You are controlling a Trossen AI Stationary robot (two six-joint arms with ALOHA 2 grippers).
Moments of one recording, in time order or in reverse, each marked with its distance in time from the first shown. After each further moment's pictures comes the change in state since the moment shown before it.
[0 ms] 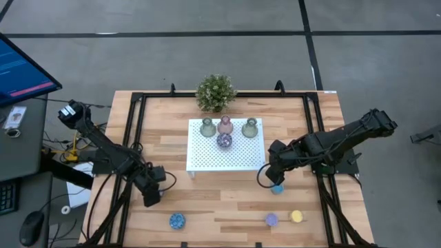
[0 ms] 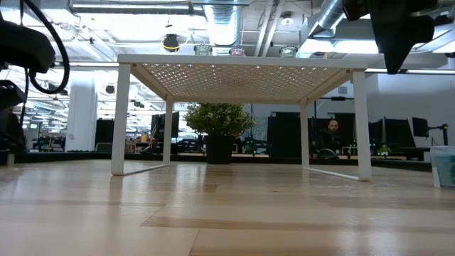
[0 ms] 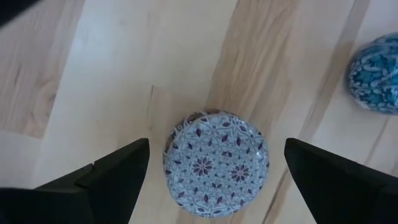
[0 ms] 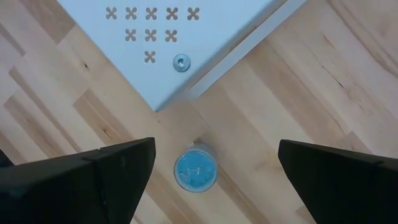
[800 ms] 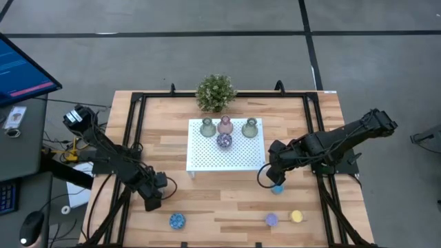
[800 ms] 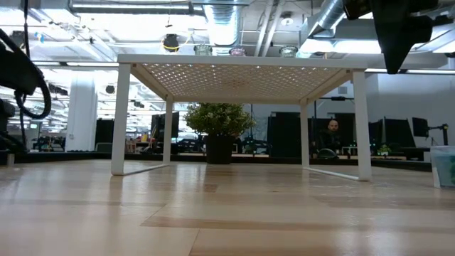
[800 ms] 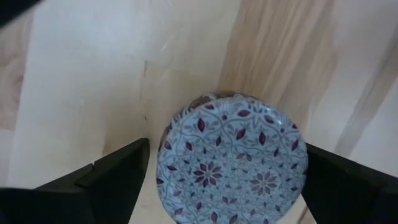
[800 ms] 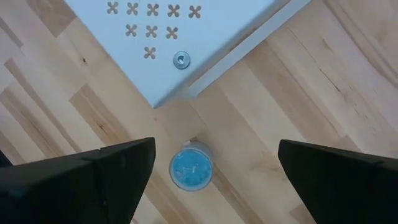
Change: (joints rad) left arm -0.052 0.189 0.000 0.058 0.008 -0.016; right arm 0.000 -0.003 0.000 -0.008 -0.001 -0.039
